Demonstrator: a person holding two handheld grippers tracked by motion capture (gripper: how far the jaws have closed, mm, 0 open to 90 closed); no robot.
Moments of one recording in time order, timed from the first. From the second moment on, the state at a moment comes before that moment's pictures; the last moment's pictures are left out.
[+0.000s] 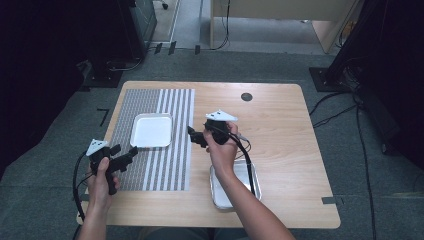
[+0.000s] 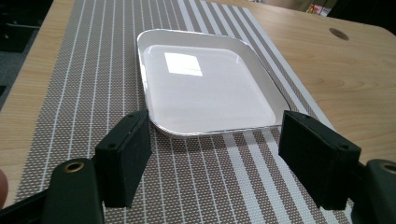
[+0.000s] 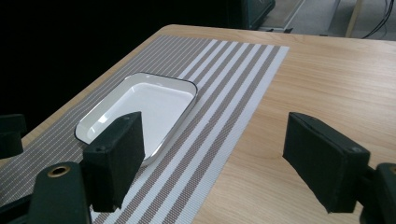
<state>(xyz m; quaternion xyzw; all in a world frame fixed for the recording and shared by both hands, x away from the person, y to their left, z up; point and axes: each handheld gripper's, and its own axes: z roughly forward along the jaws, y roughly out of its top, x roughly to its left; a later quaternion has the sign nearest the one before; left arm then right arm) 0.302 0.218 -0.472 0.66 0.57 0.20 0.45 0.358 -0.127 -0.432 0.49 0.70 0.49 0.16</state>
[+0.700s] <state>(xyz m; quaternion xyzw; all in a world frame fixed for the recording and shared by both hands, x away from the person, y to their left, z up) 0.287 0.215 -0.485 0.66 0.58 0.23 0.42 0.333 -0.174 -0.445 0.51 0.69 0.49 0.17</state>
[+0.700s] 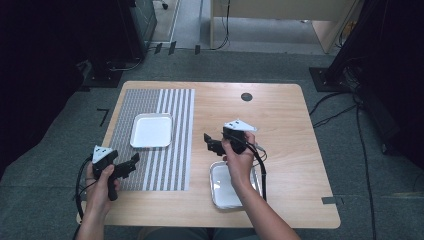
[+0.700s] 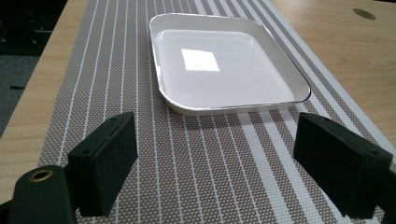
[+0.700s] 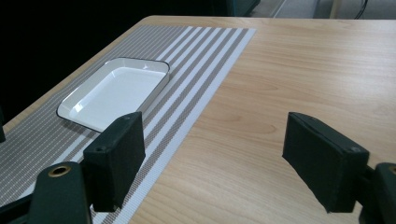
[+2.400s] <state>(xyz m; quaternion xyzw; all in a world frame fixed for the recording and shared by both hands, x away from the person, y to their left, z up) 0.260 0.251 -0.494 0.67 0.58 0.23 0.39 0.259 -0.329 -0.481 0.59 0.64 0.43 0.24</state>
